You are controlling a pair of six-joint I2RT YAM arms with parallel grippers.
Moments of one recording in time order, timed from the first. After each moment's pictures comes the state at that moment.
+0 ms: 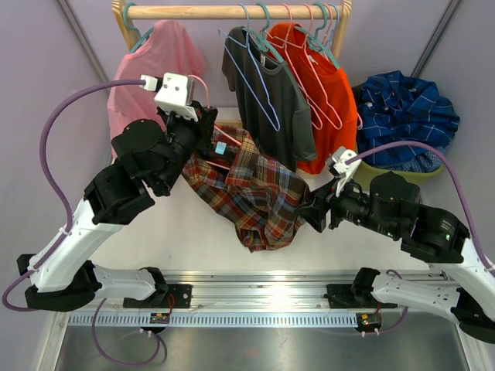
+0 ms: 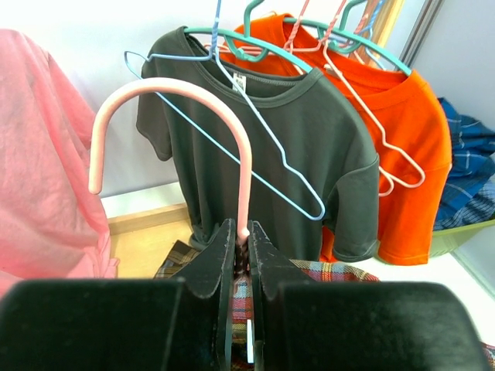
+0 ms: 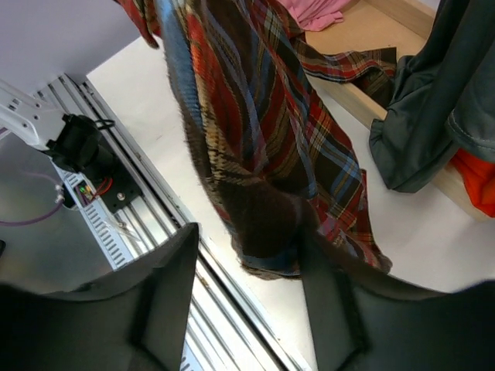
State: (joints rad) left arm -1.00 1.20 1.77 -0.52 -0.61 -0.08; right arm 1.00 0.83 1.36 -0.84 0.06 0.19
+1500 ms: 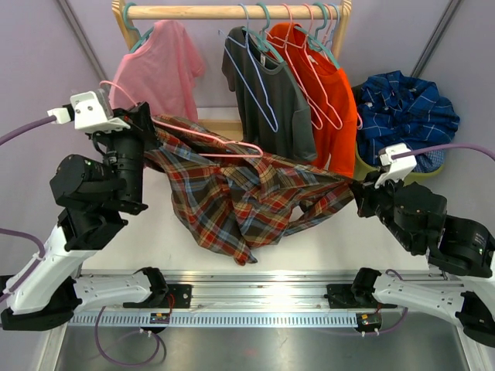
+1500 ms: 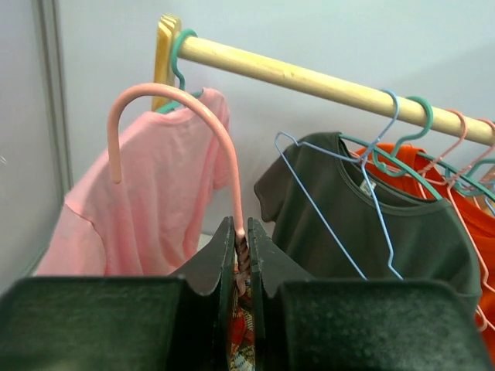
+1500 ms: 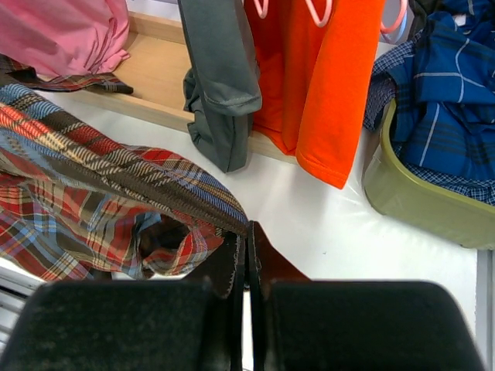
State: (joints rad) left arm -1.01 0.95 1.54 -0.08 -1.03 0.16; right arm 1.01 0.74 1.40 -1.02 0.67 0.27
